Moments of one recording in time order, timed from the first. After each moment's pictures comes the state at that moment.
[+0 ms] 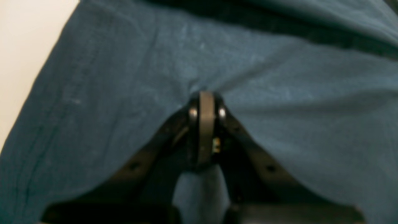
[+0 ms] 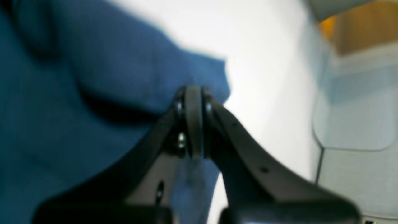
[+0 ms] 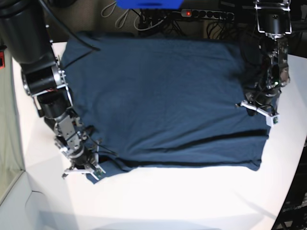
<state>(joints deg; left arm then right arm) 1.5 -21.3 -6.9 70.9 -32.7 -1.5 27.7 41.8 11.3 -21.9 21.1 -26.0 7.7 5.1</state>
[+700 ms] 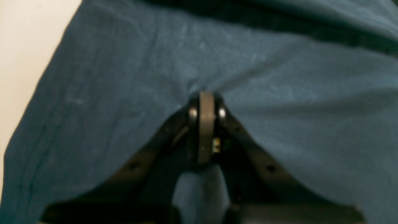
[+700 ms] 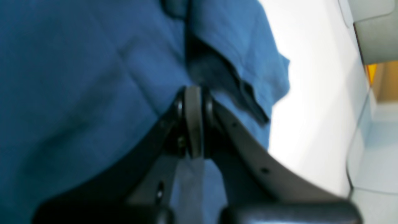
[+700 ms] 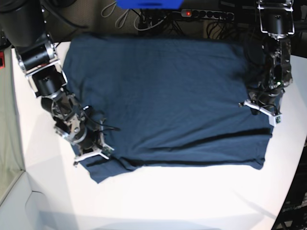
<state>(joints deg) 1.6 -22.7 -6.8 70.7 -32.3 -1.2 28.2 30.7 15.9 -27.2 40.1 -26.1 18.1 5.0</state>
